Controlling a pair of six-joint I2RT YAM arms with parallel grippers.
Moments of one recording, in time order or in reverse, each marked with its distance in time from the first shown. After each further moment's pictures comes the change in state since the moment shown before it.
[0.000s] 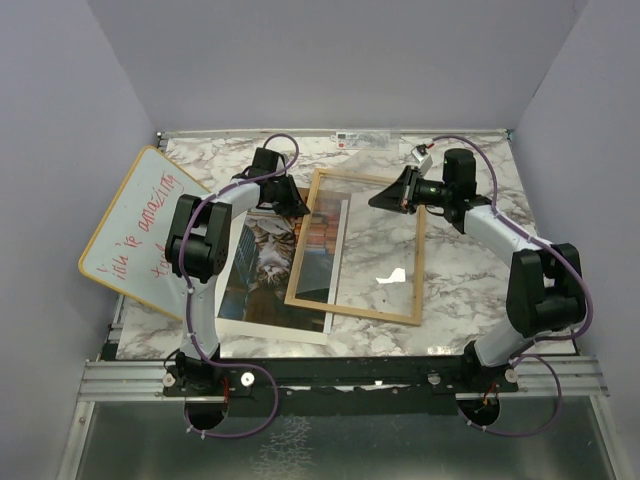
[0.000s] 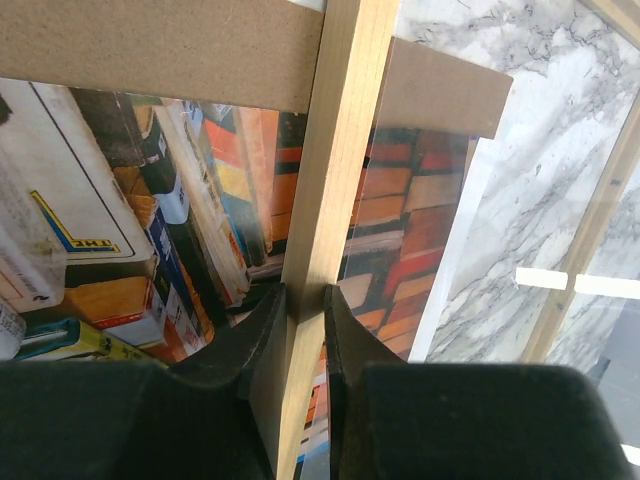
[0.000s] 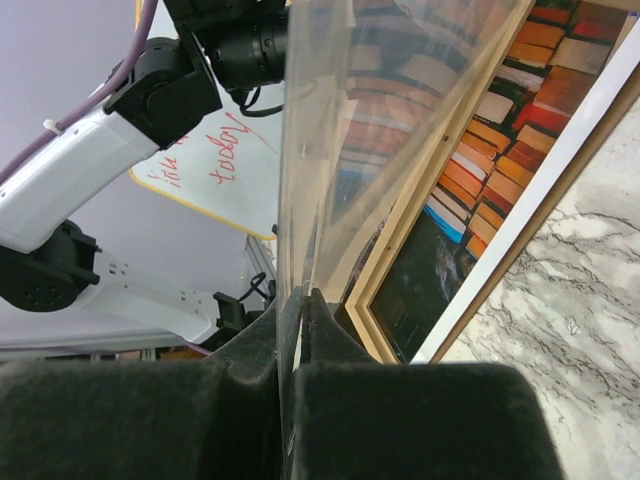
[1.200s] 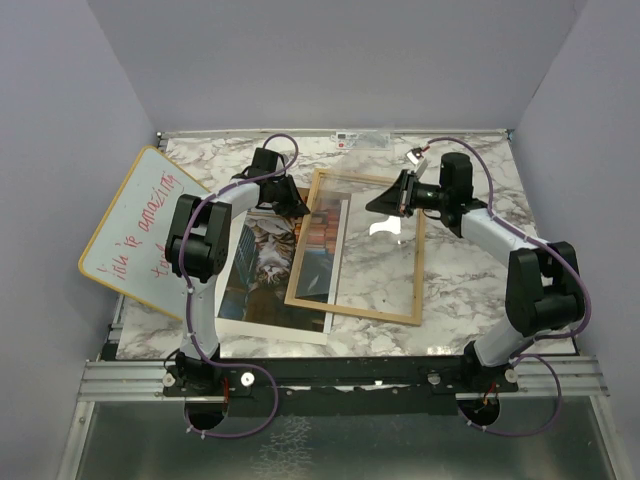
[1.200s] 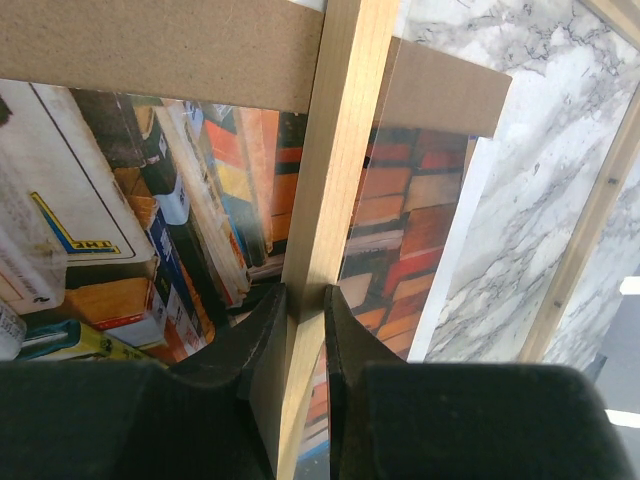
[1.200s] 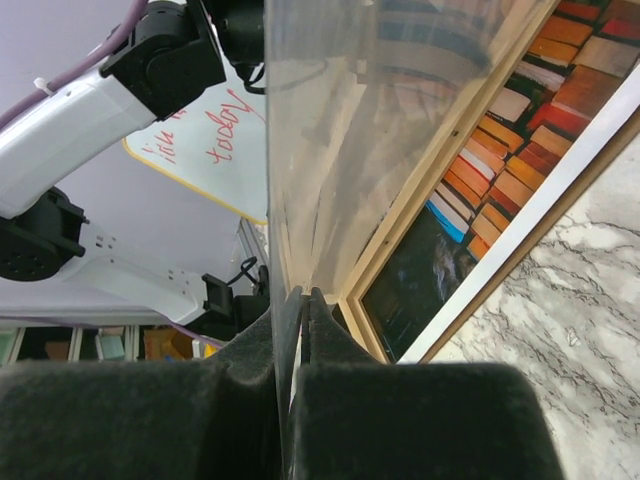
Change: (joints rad) left arm 0.003 0.004 0.000 0.002 0.009 0.000; right arm 0.023 0.008 -0.035 0.077 -0.039 -0.036
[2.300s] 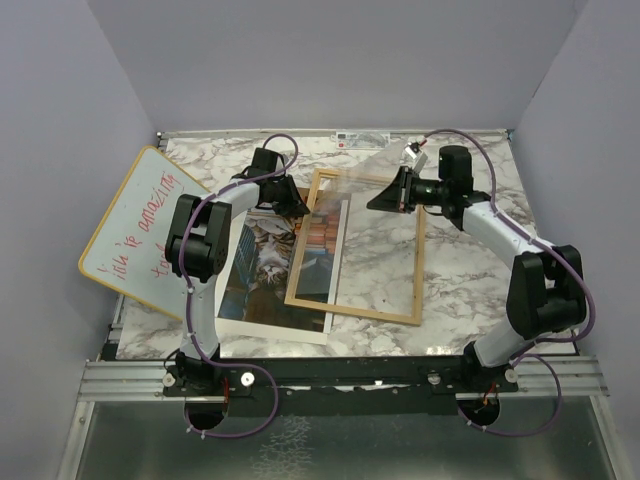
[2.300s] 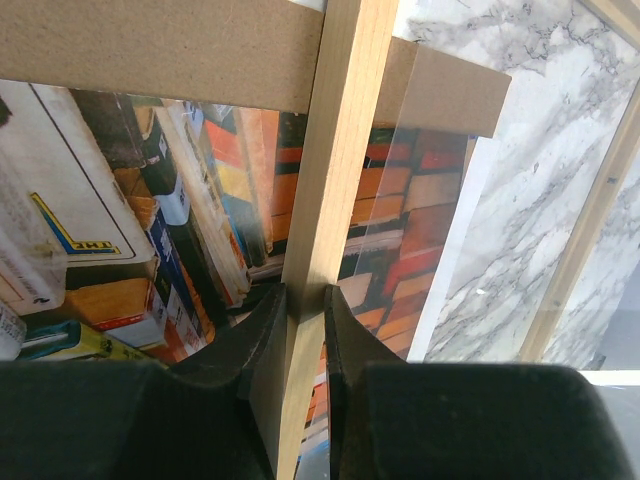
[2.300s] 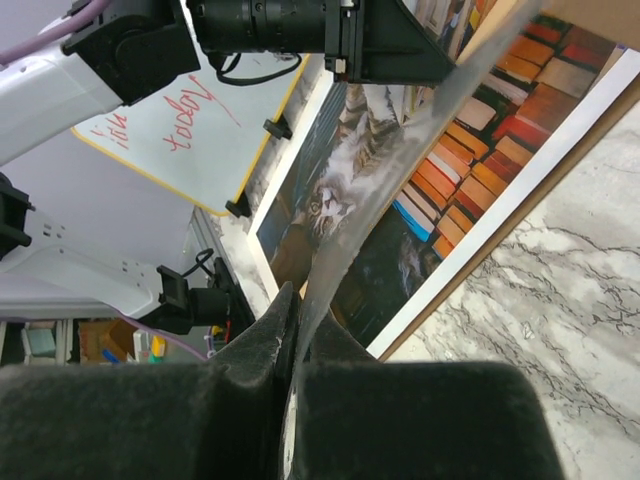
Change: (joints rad) left arm 0.001 0.002 0.000 0.001 0.004 0.000; right arm 0.005 -0.018 0.073 -0.188 0.054 -0.191
